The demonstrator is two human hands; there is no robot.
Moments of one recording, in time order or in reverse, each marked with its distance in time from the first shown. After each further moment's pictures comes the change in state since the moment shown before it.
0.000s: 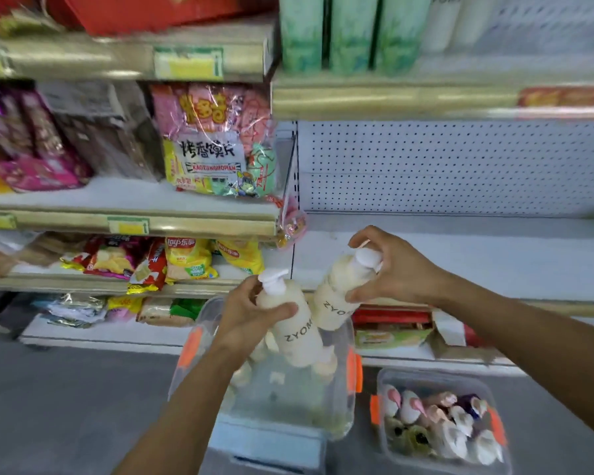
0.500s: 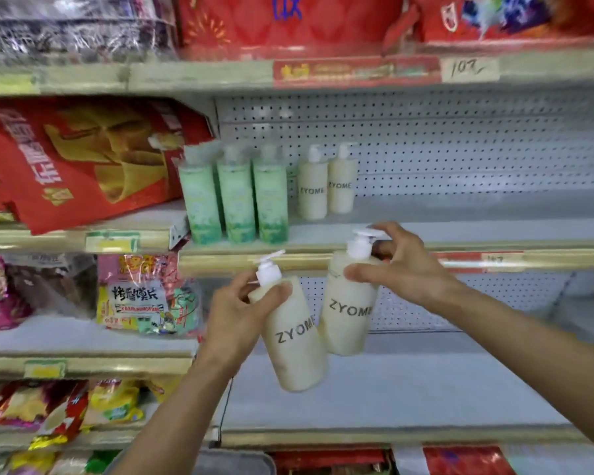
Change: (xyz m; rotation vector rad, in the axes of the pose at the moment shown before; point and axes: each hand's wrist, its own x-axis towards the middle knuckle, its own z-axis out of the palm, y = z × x) left_hand -0.011 0.238 0.140 -0.170 0.061 0.451; right_hand -0.043 -0.017 -0.251 0.272 0.384 -0.155
